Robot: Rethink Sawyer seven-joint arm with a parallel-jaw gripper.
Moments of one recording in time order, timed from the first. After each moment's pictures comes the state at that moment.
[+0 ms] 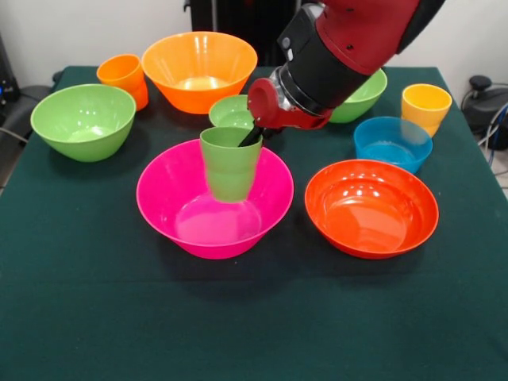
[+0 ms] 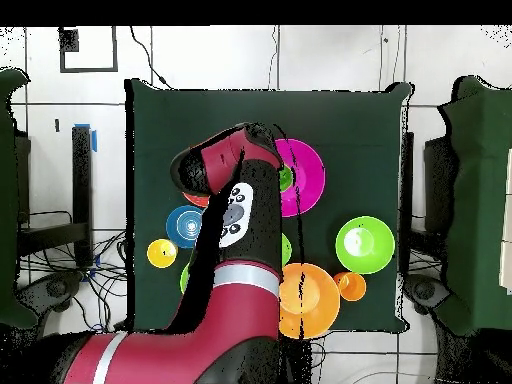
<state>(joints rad) 0.04 -0.37 -0.14 1.14 -0.53 0.98 1.54</state>
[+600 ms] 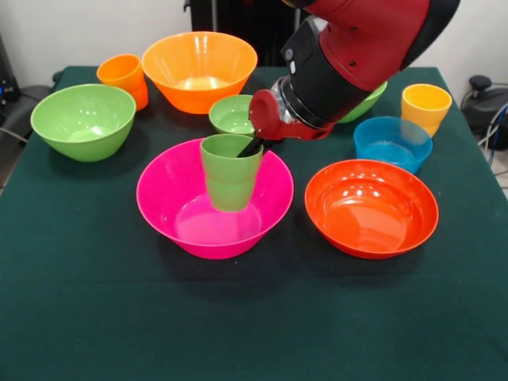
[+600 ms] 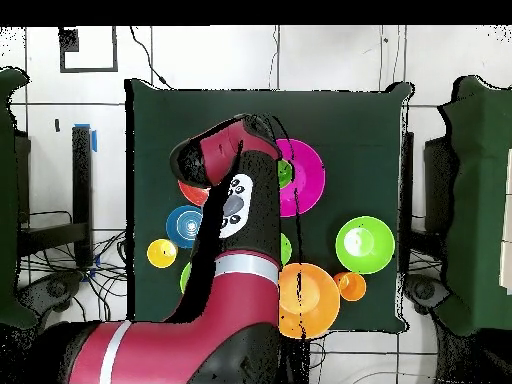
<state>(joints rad) 0.03 -0.33 -0.13 1.06 -0.53 1.04 1.54</state>
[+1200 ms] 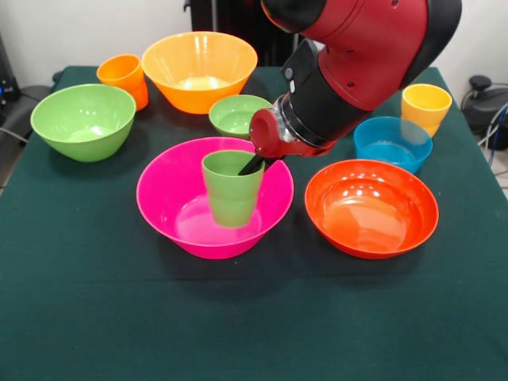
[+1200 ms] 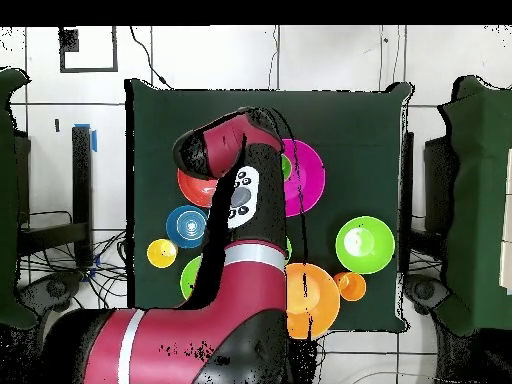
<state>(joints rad) 0.01 -0.29 -0.09 1.00 -0.53 1.08 1.54</state>
